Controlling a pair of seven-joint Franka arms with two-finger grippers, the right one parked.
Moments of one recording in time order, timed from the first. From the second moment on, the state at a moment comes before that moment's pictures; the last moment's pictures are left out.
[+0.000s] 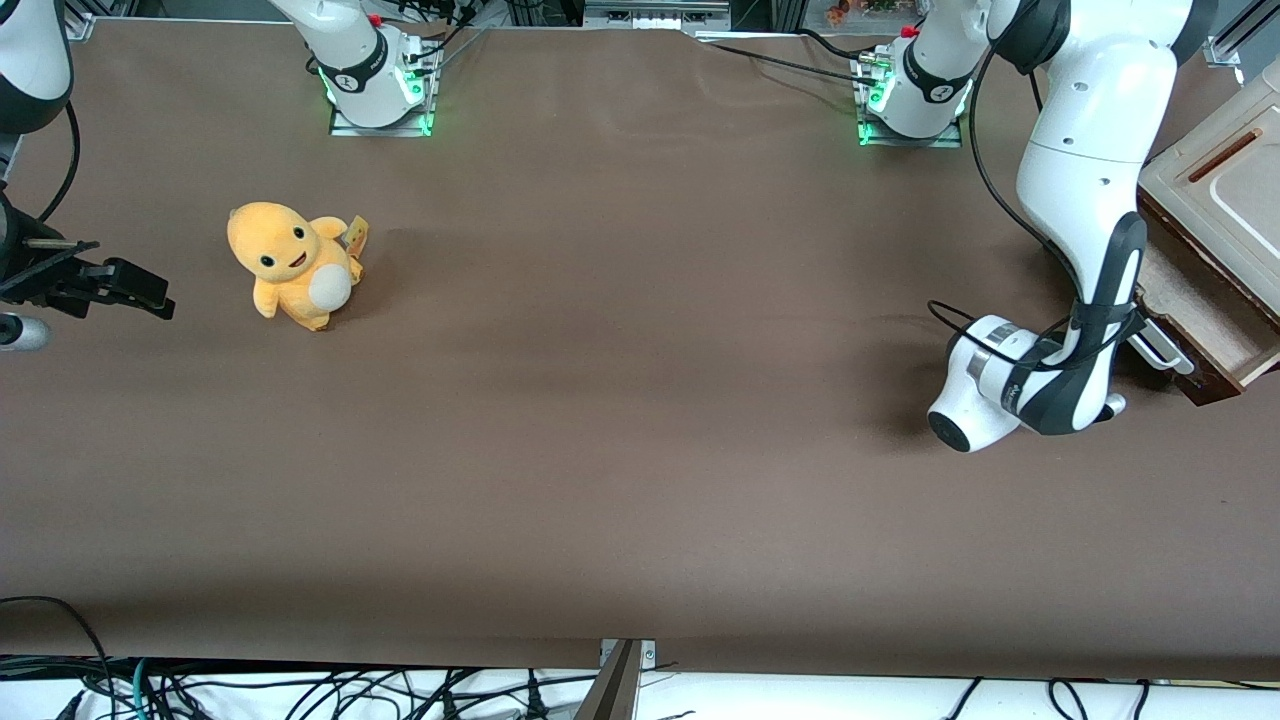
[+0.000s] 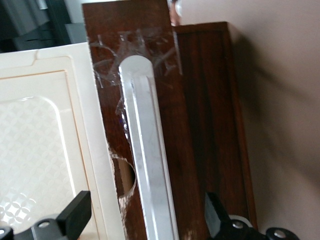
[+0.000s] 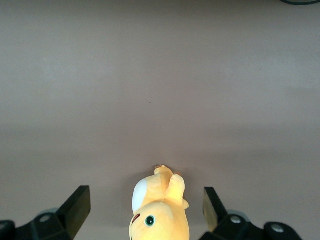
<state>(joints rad) -0.05 0.82 -0.07 -1.56 0.96 1.21 -0.80</state>
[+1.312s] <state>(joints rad) -0.03 0.37 -0.08 -1.32 0.07 1.29 -0.20</state>
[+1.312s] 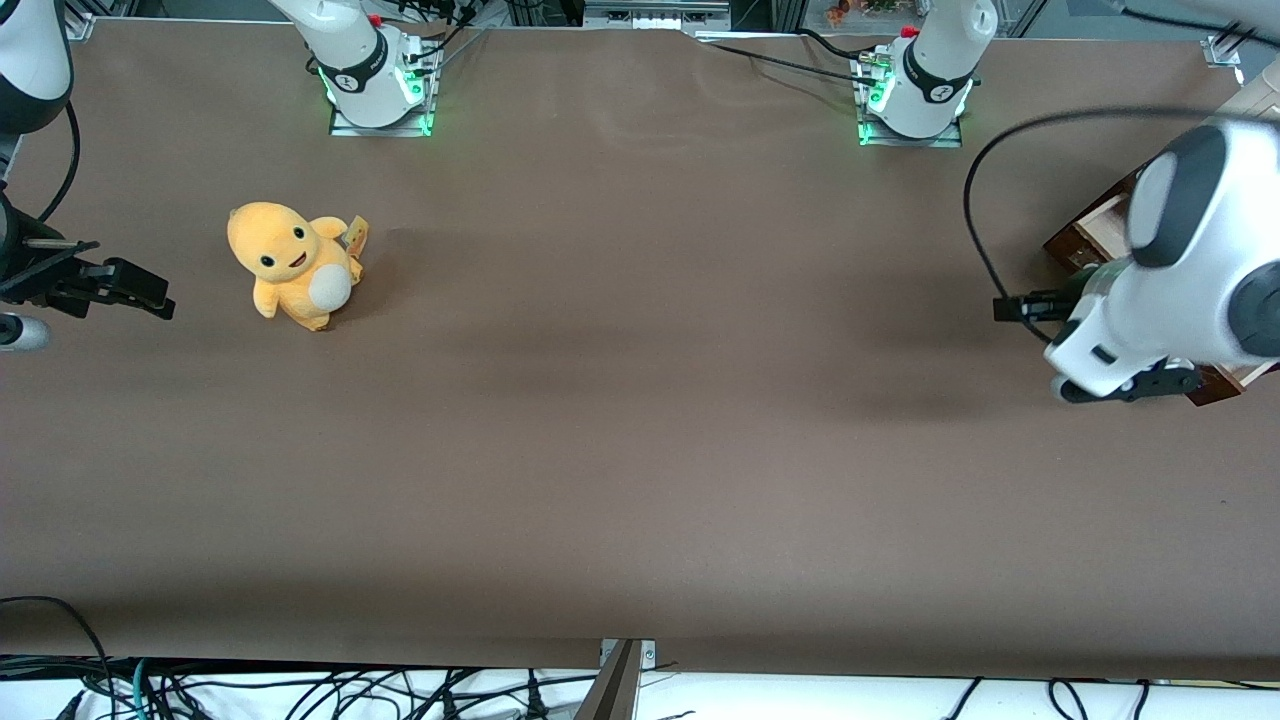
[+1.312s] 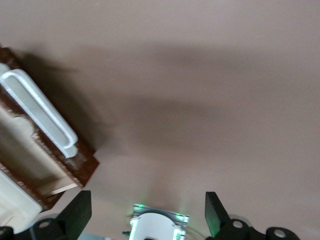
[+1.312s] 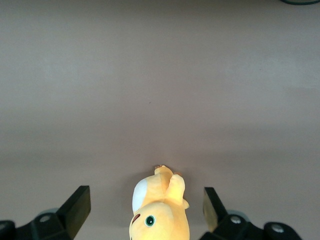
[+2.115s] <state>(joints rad) -0.03 0.00 -0.08 -1.69 -0.03 1.62 -0.06</state>
